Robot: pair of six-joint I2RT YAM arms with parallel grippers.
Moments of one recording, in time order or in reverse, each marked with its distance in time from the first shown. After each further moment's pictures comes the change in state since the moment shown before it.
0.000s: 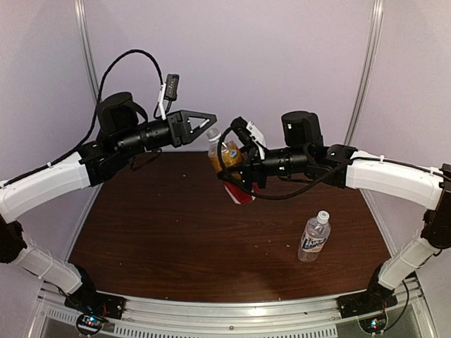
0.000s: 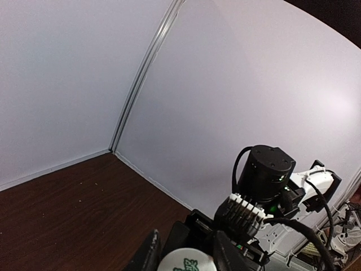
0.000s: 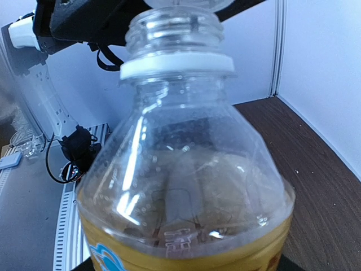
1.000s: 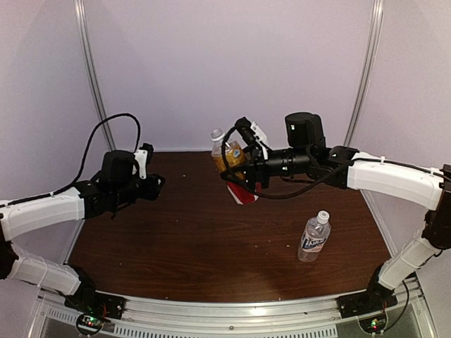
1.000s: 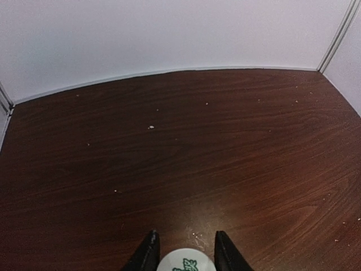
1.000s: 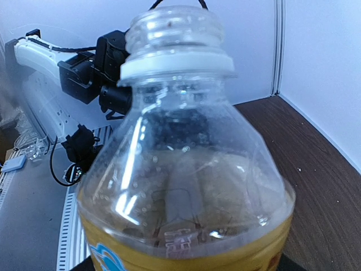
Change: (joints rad) left arm 0.165 -0.166 -0.466 -0.263 -0.592 0.249; right arm -0.026 -0.012 -0.031 0.028 -0.039 0.023
